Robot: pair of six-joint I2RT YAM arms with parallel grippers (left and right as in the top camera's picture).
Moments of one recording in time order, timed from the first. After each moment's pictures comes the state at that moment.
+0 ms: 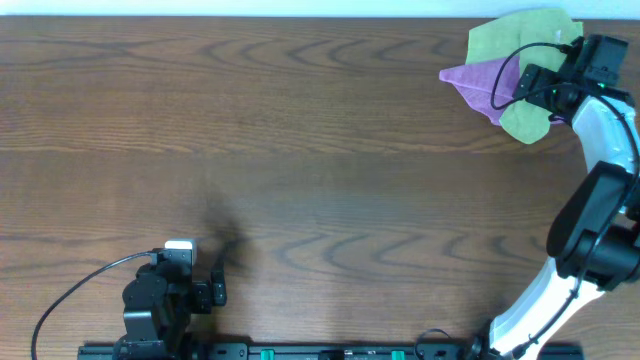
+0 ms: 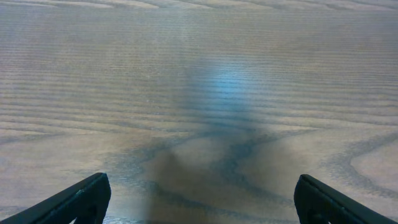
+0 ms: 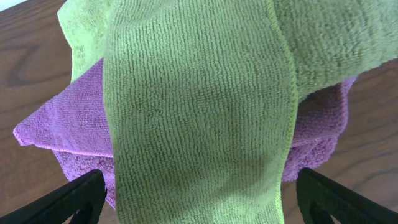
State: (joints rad) left arm 0.02 0.01 0.24 -0.91 0.10 0.02; right arm -0.34 2.08 1.59 -0.42 -0.09 0.10
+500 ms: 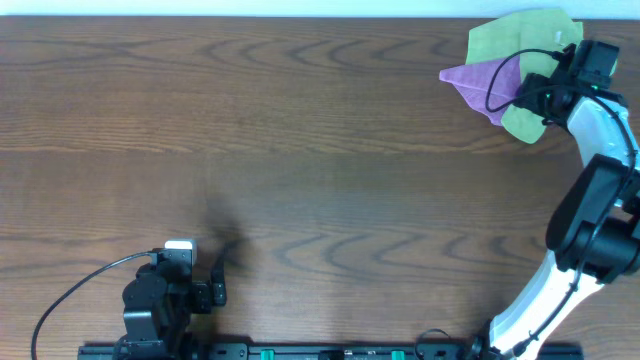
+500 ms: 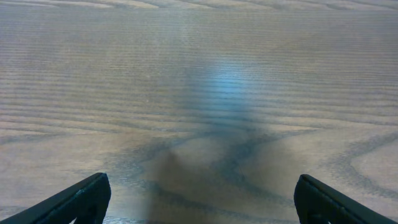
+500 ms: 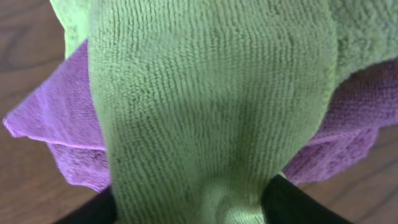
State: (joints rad) left arm 0.02 0.01 0.24 -0.91 0.10 0.02; right arm -0.34 2.12 1.59 -0.43 -0.13 0.11
